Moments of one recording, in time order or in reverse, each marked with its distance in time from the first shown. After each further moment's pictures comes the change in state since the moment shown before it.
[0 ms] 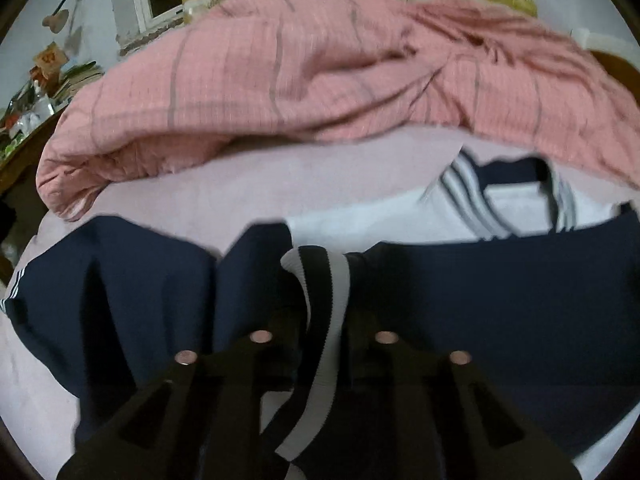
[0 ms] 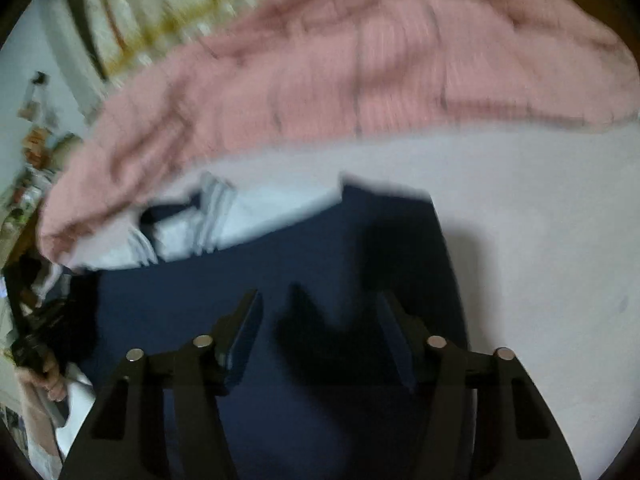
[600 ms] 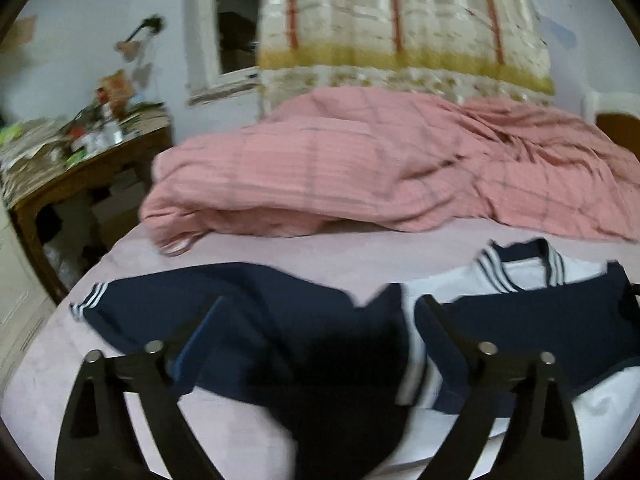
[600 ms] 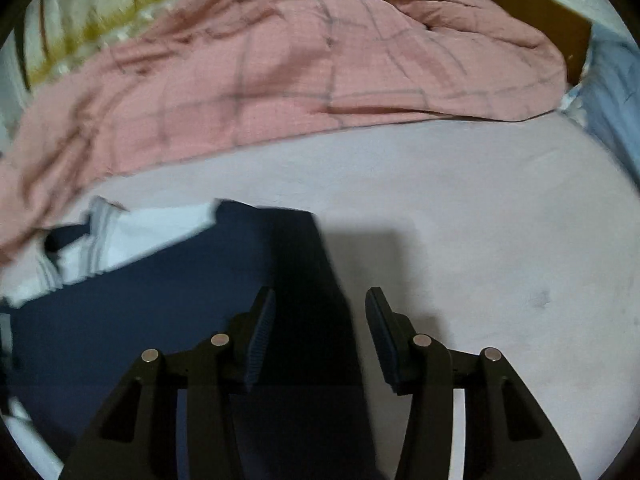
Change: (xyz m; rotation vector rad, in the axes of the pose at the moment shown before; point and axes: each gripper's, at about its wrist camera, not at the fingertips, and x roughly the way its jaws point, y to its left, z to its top) left arm -0.125 0.110 -0.015 -0.125 -0.280 0.084; right arm -0.023 -0.036 0.010 0.073 -0.089 -0.253
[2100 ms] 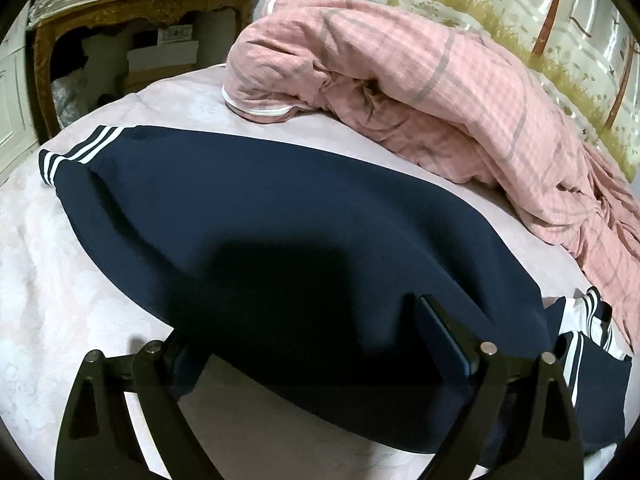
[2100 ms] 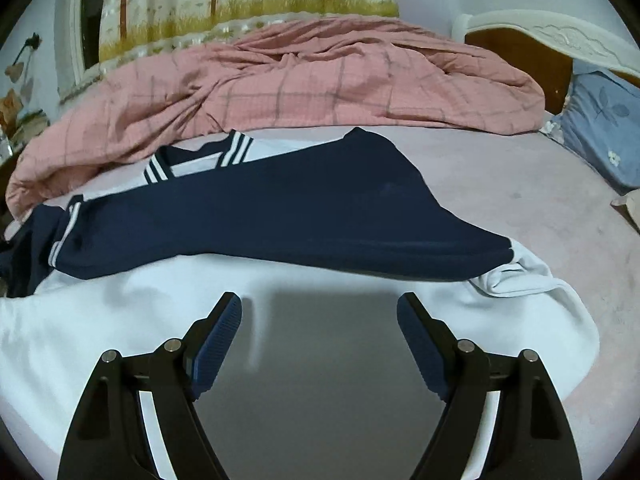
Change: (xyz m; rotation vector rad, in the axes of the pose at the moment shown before) left arm 0.137 0.160 -0.058 -0.394 0.270 -0.013; right arm -0.118 0.093 -0.170 -0.109 -0.150 -0.023
